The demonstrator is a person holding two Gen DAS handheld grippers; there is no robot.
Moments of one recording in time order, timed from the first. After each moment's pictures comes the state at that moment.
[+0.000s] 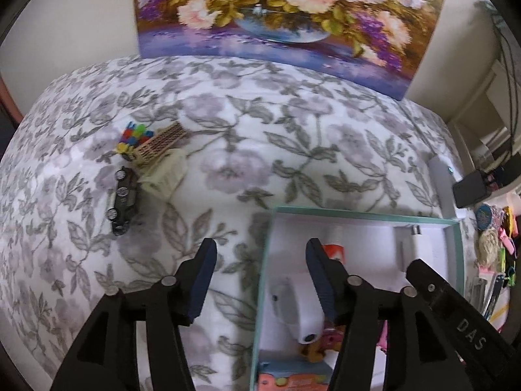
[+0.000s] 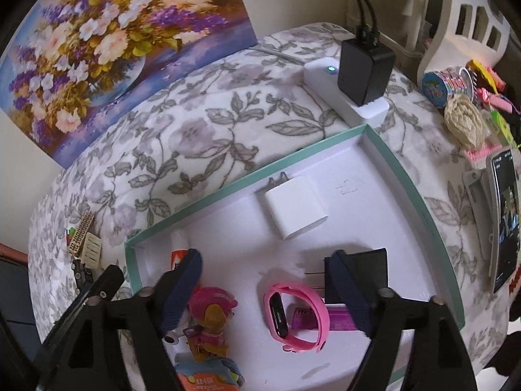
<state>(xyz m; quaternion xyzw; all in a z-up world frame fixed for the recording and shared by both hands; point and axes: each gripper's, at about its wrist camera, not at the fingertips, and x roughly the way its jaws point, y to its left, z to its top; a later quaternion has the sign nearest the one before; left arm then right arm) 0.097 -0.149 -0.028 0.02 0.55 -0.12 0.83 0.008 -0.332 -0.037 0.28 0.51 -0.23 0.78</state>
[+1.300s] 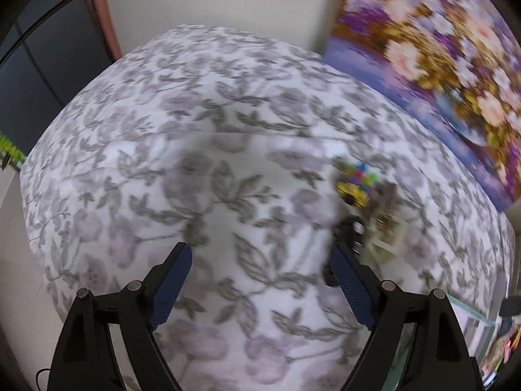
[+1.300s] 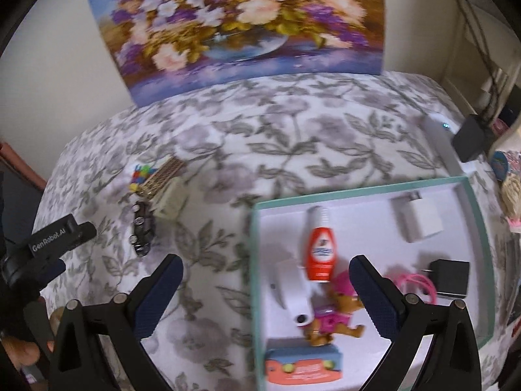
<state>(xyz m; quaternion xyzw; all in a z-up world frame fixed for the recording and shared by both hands) 0.152 0.048 -0.022 -0.08 0.55 0.09 0.83 0.054 -0.196 -0.013 0.17 0.50 -0.11 0.84</state>
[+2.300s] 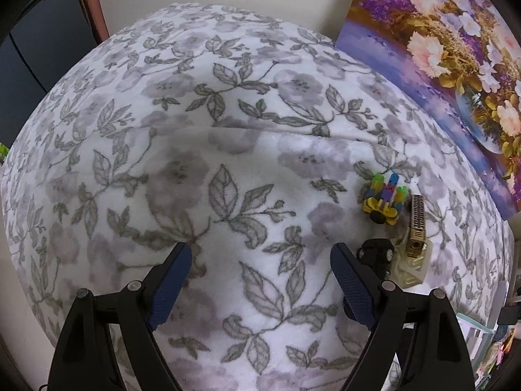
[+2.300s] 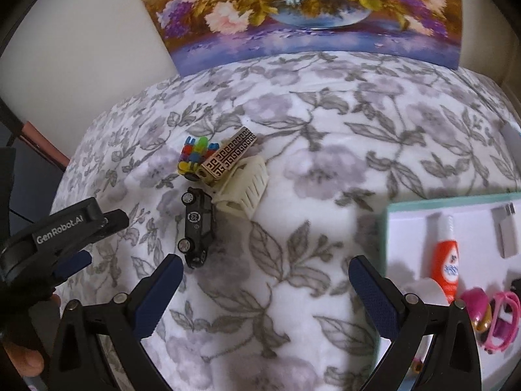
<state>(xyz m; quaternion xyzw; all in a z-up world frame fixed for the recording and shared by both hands) 0.193 0.067 -0.061 -0.10 0.58 0.07 0.80 0.118 -0.128 -0.057 0.17 0.52 -0.03 0.84</state>
